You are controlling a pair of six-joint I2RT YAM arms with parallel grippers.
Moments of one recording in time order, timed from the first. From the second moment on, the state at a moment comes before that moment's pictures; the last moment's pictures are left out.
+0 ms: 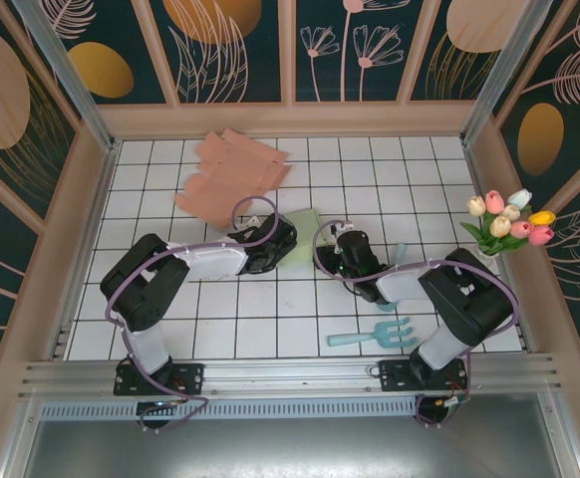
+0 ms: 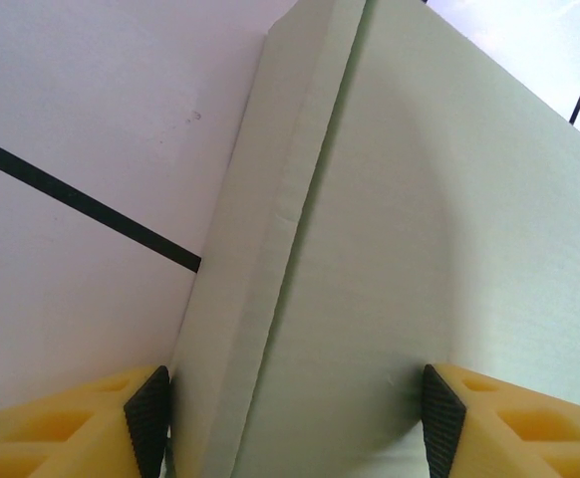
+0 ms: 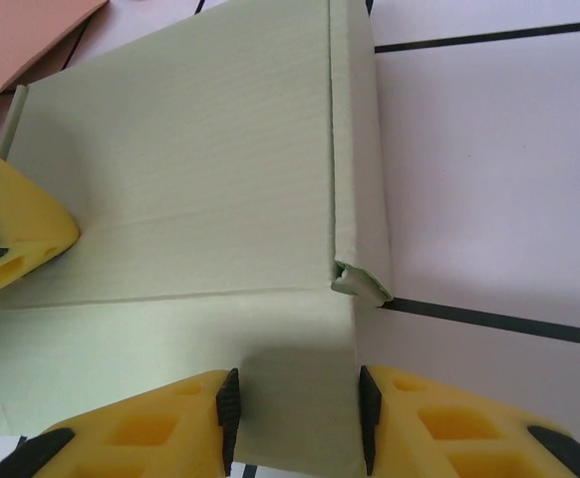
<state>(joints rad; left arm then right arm) -0.79 1.82 1.00 -0.16 -0.21 -1.40 0.66 1.59 0.48 0.49 0.03 0.49</state>
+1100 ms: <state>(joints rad) -0.79 1.83 1.00 -0.16 -0.21 -1.40 0.67 1.56 0.46 0.51 0.08 0.50</state>
